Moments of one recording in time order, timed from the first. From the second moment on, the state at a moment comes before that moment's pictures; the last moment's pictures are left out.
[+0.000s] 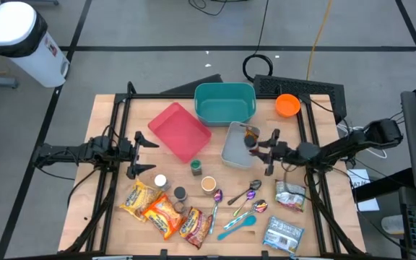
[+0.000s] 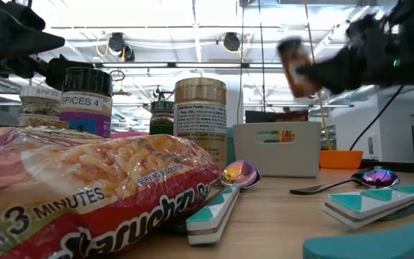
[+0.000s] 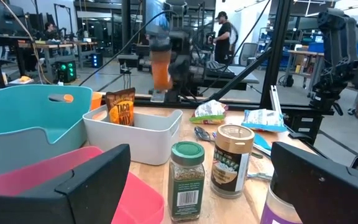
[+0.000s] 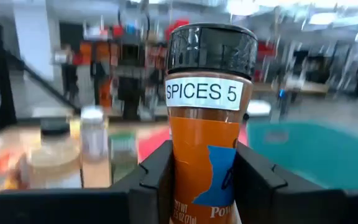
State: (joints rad) left arm -0.02 0.01 0.02 0.03 0.05 -0.06; right arm 0.12 1.13 0.02 1.25 0.34 -0.09
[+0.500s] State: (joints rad) left arm -0.02 0.01 0.02 0.03 0.05 -0.06; right arm 0.13 1.14 0.02 1.19 0.31 -0.11
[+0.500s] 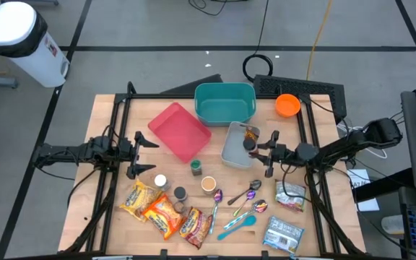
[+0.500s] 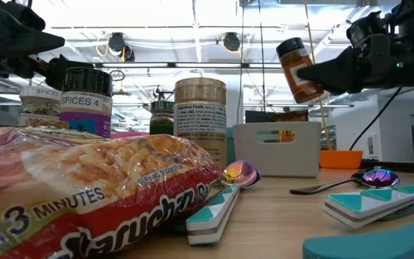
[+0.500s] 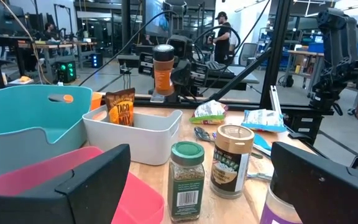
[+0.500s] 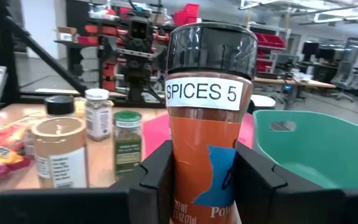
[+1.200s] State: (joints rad) left arm -0.02 0.04 0.02 0.38 0.03 -0.11; right arm 0.13 1.14 0.02 1.20 0.31 -0.07
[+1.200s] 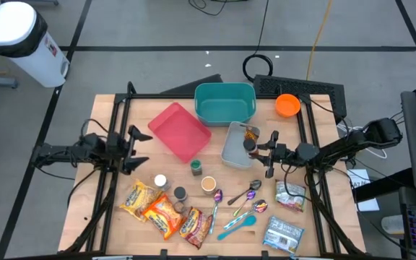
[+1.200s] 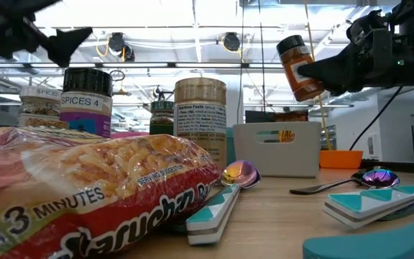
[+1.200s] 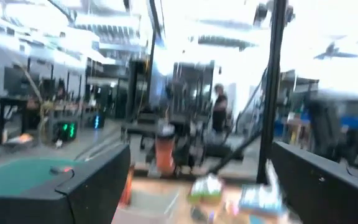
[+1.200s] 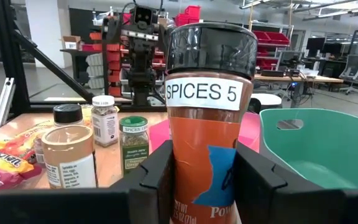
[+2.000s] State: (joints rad) left arm -0.05 1.11 0.58 0.68 -0.04 -0.02; right arm 0.13 1.14 0.02 1.20 0.31 -0.06
